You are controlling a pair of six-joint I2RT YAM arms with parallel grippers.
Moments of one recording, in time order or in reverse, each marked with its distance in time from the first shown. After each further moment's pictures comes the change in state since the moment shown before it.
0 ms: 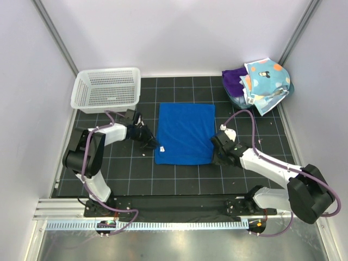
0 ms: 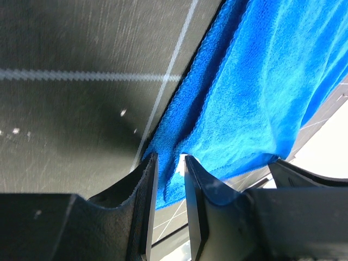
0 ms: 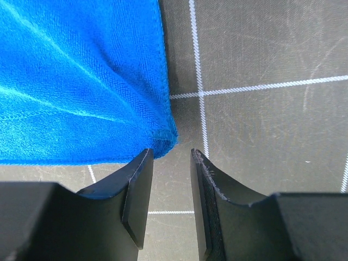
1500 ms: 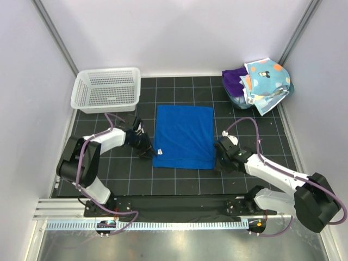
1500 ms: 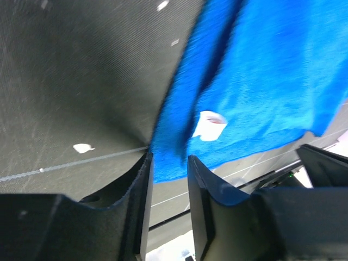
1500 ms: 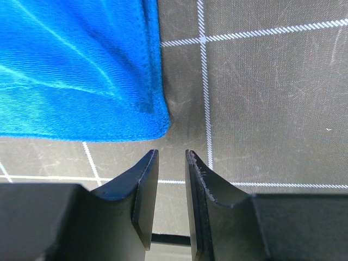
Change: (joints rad) left arm -0.044 -0.132 -0.071 -0.160 -0.040 0.078; right arm 0.006 -0.090 -0.080 -0.042 -0.119 0.027
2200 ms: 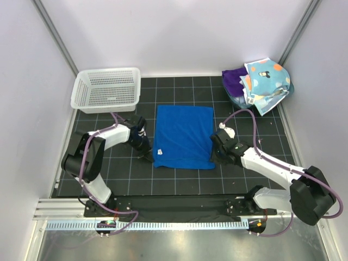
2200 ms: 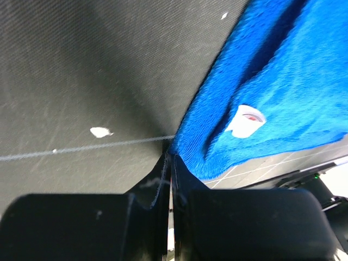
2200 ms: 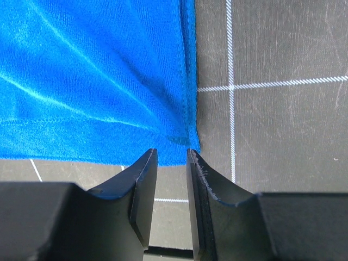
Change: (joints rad) left arm -0.035 0.076 0.069 -0.174 -0.063 0.024; right arm 0.000 0.069 0.110 0.032 0.043 -0.005
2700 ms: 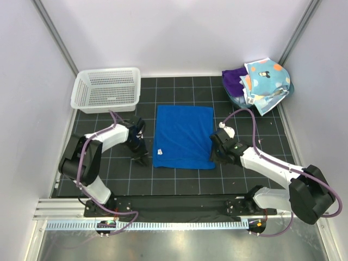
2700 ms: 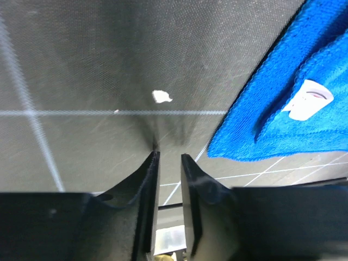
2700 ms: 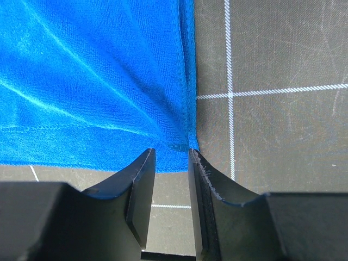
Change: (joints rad) left arm -0.004 -0.042 0.006 -0.139 -0.106 0.077; right arm 0.000 0.017 0.000 0.025 0.018 -0.005
